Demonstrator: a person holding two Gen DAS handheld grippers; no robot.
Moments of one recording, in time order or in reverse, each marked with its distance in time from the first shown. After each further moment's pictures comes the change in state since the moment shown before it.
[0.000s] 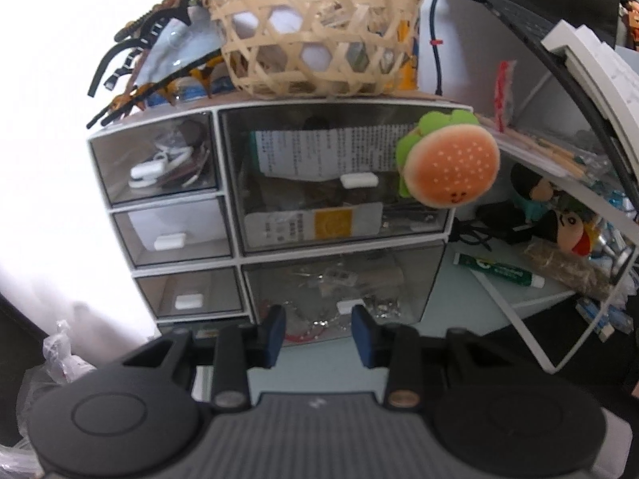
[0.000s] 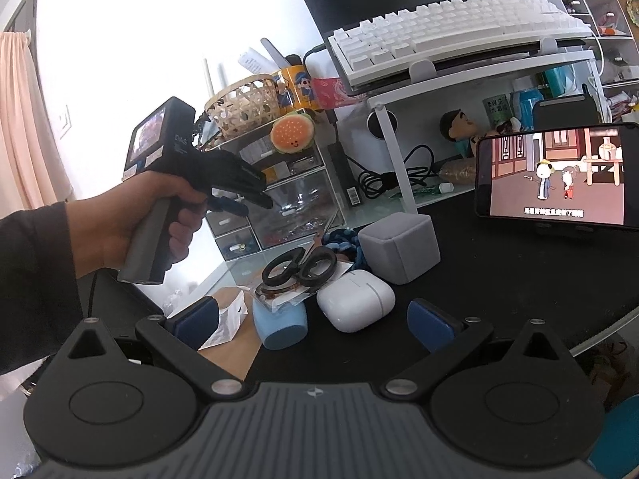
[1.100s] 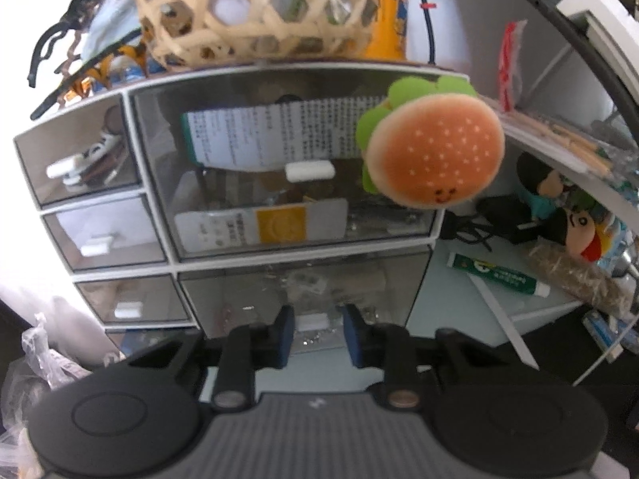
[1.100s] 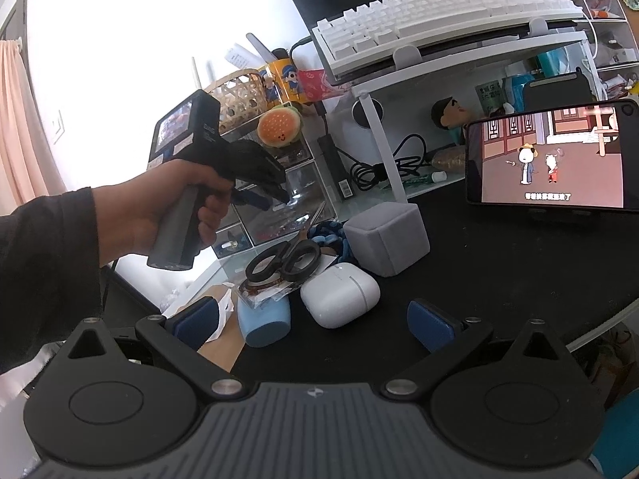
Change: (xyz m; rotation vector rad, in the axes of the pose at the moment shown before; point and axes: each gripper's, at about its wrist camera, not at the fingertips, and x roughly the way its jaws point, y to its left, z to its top) left arm 0.019 -0.032 0.001 -0.016 0.055 0.013; right arm 0.006 -0.014 -0.002 0.032 0.012 0.004
